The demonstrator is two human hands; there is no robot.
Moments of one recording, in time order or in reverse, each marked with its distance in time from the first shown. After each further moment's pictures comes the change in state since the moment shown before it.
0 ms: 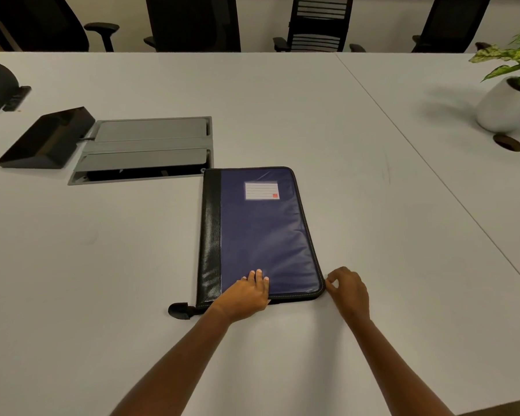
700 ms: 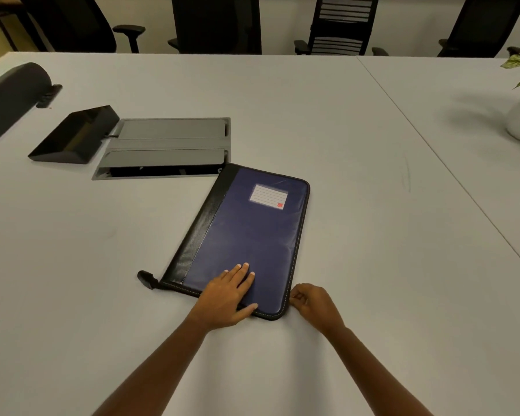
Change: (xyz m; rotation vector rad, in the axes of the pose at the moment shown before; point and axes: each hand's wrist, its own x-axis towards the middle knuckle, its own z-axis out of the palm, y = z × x) left_hand -0.056 -0.027 0.015 -0.276 0.387 -0.270; right_hand -0.018 -0.058 0.034 0.131 -0.383 -0.238
